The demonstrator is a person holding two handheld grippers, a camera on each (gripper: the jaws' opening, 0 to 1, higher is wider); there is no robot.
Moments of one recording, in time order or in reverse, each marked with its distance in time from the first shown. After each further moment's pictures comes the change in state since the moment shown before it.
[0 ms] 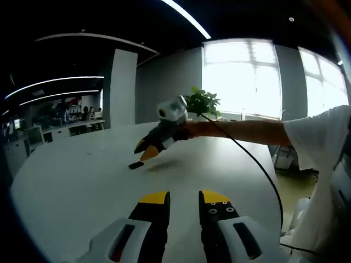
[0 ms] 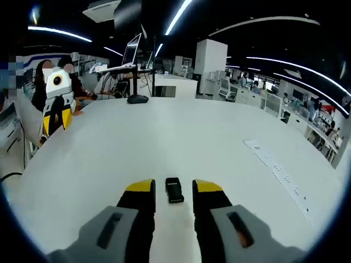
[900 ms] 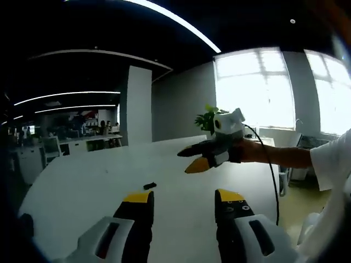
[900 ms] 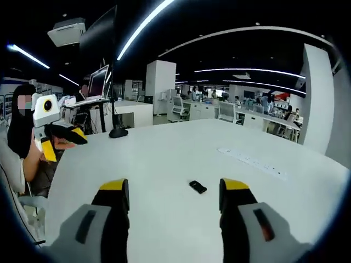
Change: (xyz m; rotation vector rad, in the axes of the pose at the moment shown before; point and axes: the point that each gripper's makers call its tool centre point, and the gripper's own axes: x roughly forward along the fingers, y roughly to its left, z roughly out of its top) left arm -0.035 0.000 0.049 0.025 -0.120 0.143; right arm -0.080 0.081 0.041 0.185 -0.122 -0.330
